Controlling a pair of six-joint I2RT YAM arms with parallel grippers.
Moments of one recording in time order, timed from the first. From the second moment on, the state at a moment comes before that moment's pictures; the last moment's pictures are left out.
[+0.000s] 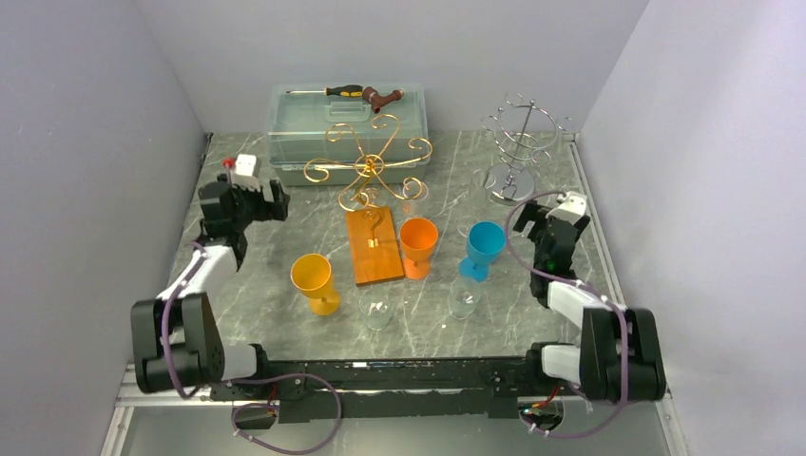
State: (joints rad) left arm 0.14 1.35 0.62 0.41 0.32 0.05; right arm -0.02 1.27 0.30 0.78 0.24 0.10
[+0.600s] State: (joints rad) left arm 0.14 1.22 1.25 -0.64 0.51 0.07; right arm 0.02 0.85 0.72 -0.15 0.16 0.49
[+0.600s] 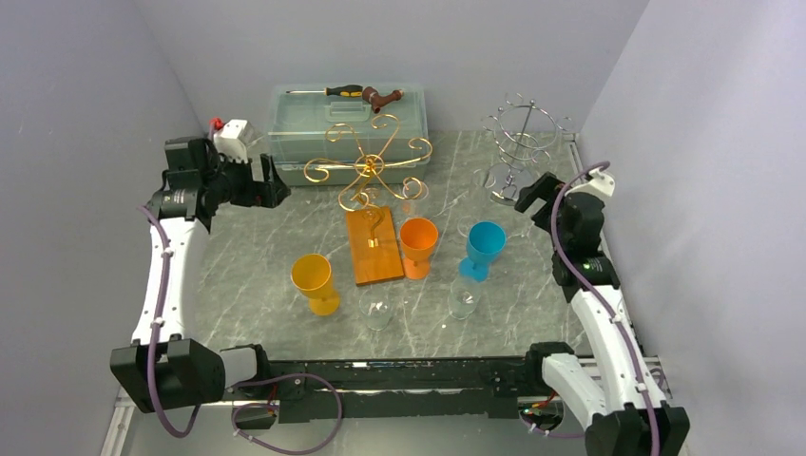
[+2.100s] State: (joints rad) left arm 0.14 1.15 1.44 -1.17 0.61 0.14; right arm 1.32 1.39 1.10 -0.58 0.52 0.67
